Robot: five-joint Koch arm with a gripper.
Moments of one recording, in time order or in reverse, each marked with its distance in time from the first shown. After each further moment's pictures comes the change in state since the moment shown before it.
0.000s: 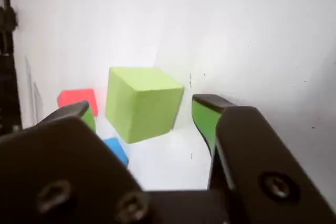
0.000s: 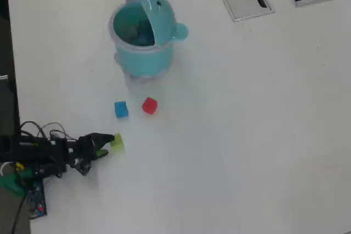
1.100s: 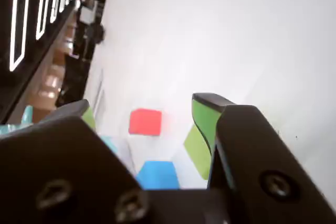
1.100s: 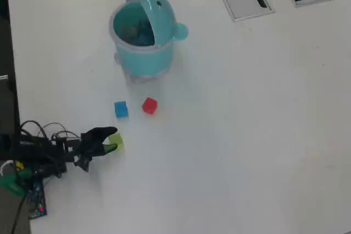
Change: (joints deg) arm 2.3 0.0 -1.2 -22.8 -8.0
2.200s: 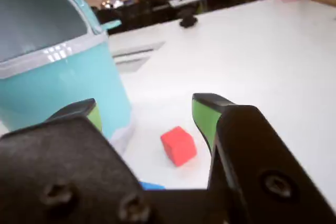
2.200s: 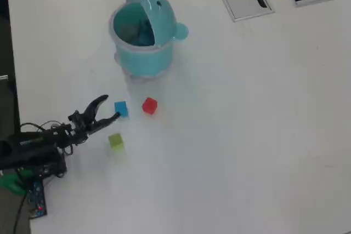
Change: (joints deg) arm -17.6 0.0 -17.1 -2.4 -52.7
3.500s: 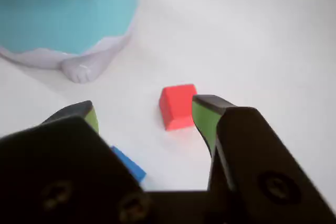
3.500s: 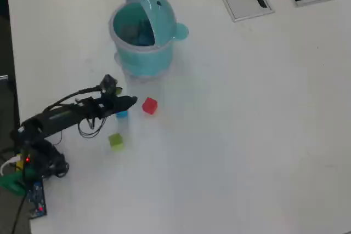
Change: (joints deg) arm -7.3 -34.0 -40.0 39.7 -25.4
